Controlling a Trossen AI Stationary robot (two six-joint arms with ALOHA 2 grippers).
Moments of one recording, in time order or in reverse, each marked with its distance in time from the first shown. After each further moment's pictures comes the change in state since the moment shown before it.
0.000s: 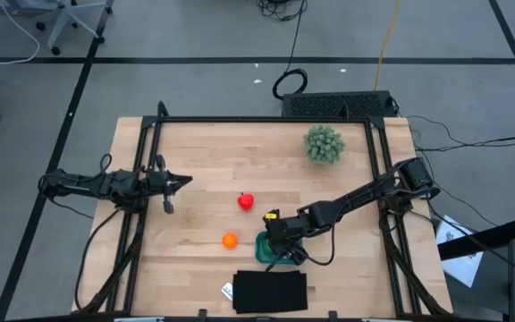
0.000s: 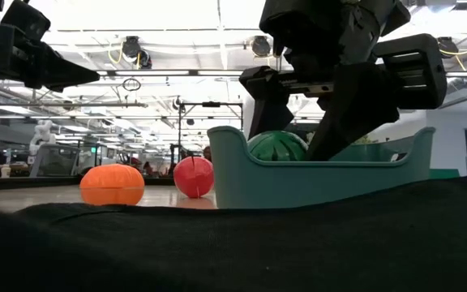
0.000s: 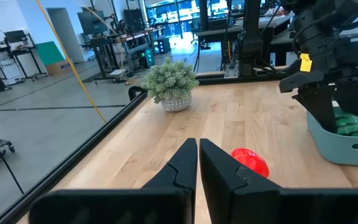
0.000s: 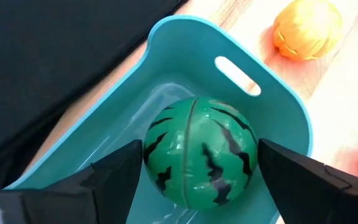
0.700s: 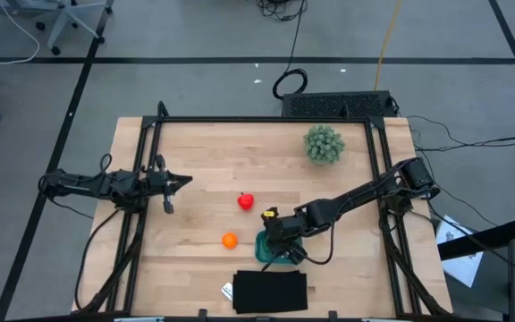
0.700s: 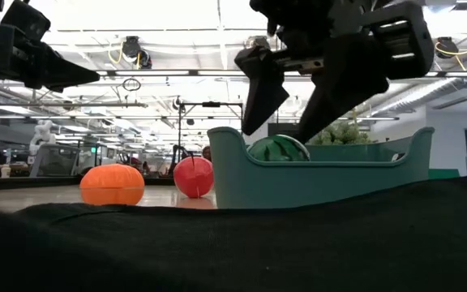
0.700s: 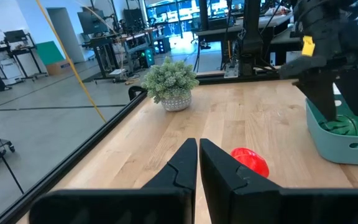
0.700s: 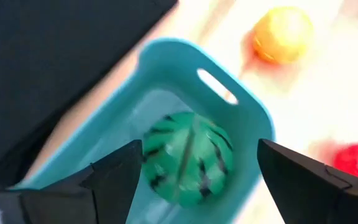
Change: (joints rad) left arm 0.000 0.000 0.000 -0.002 0.000 0.000; right arm 0.001 -0.006 0.124 -0.189 0.053 0.009
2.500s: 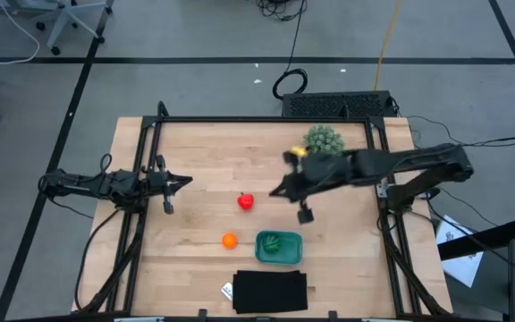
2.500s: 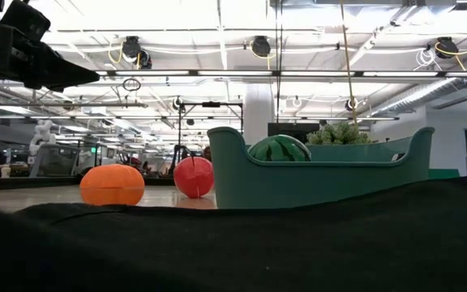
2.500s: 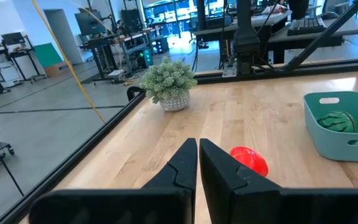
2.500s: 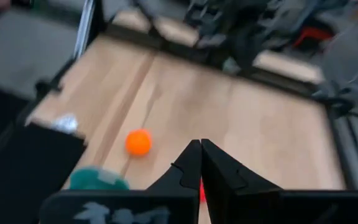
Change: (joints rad) left arm 0.000 0.000 0.000 -0.002 0.008 0.016; right arm -0.185 -0.424 0.200 -0.136 0.029 0.158
